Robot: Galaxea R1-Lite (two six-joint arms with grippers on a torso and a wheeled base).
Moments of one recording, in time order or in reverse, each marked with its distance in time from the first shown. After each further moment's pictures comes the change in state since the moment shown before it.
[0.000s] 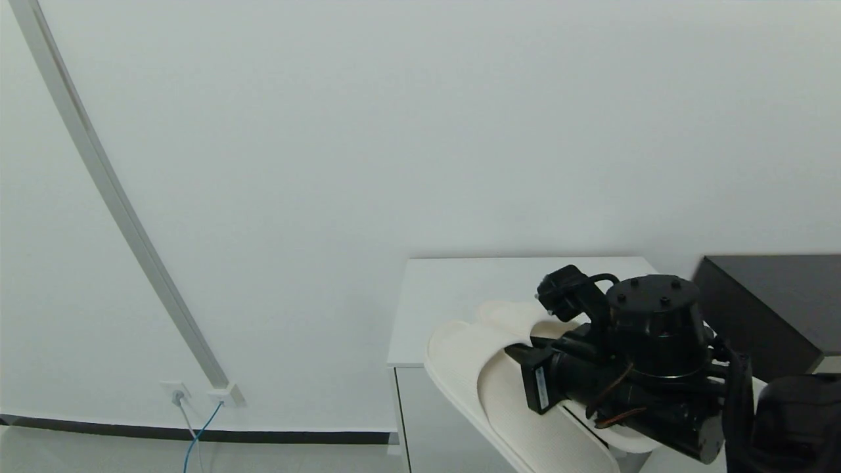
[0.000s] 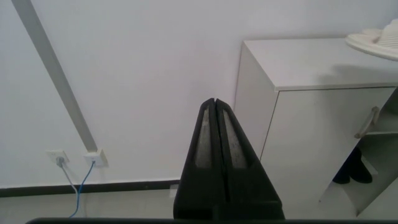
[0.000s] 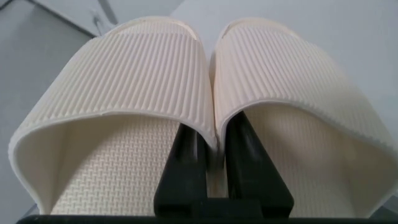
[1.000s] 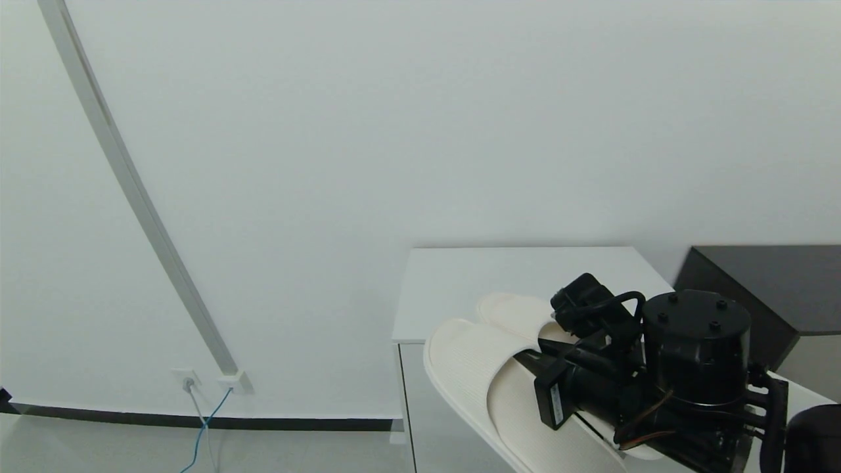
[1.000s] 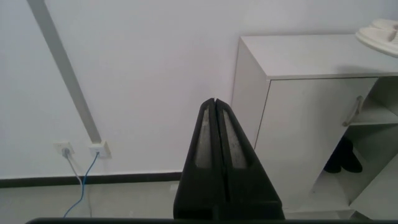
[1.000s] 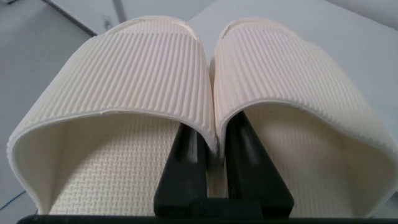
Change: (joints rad) left arm 0.000 0.000 0.000 0.000 0.002 -0.005; right arm 0.006 -0.029 0.113 -0.171 0.008 -0.100
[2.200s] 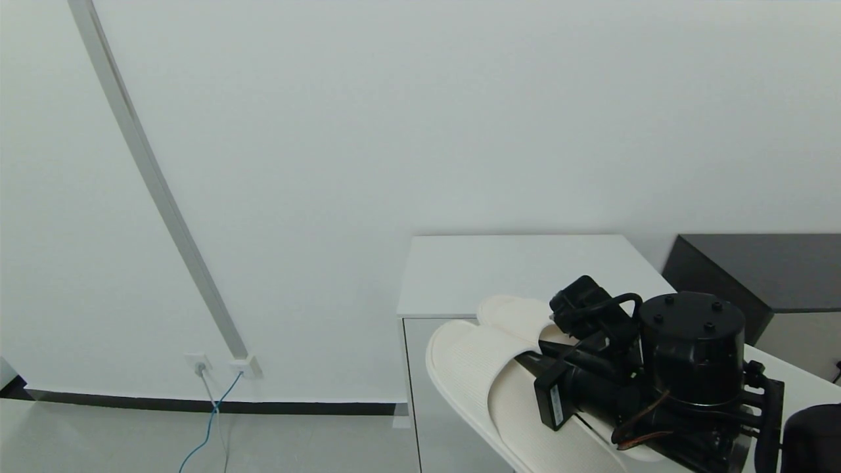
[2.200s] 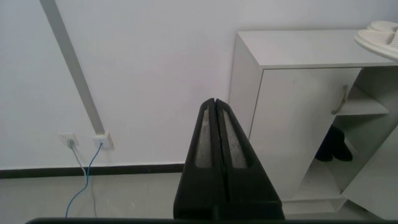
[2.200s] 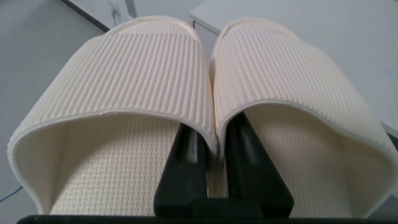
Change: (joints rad) left arm 0.000 0.000 0.000 0.001 0.000 0.000; right arm 0.002 0.006 0.001 0.003 -0.001 0.000
